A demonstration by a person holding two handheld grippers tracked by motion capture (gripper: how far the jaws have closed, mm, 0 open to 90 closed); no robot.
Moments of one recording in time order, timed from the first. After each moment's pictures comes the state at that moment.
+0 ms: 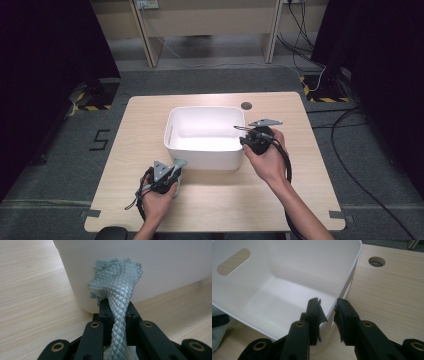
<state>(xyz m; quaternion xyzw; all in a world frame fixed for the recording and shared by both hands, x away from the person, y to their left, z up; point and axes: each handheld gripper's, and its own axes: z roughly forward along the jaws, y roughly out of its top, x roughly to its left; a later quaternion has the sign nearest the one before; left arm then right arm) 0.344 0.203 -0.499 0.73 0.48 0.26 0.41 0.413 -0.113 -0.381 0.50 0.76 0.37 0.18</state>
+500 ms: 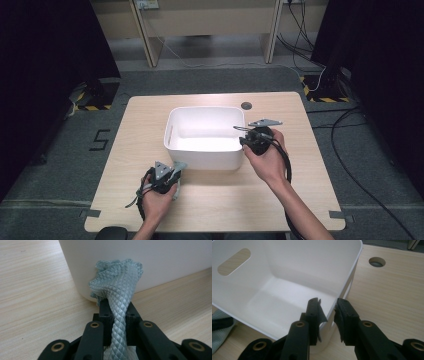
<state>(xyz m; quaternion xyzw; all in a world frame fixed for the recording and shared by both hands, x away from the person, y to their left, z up) 0.349 0.204 -0.507 0.74 0.50 0.24 0.38 0.413 -0.112 -0.381 0.50 0.76 0.37 0.18</state>
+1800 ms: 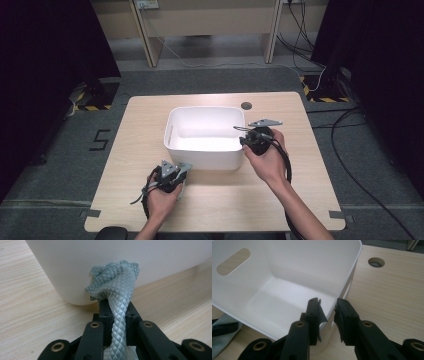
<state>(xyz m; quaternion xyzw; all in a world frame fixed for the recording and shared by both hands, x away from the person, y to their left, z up) 0.352 0.189 -0.503 0.75 0.49 0.21 0.39 0.413 -0.113 -0.381 0.50 0.76 0.37 0.19</state>
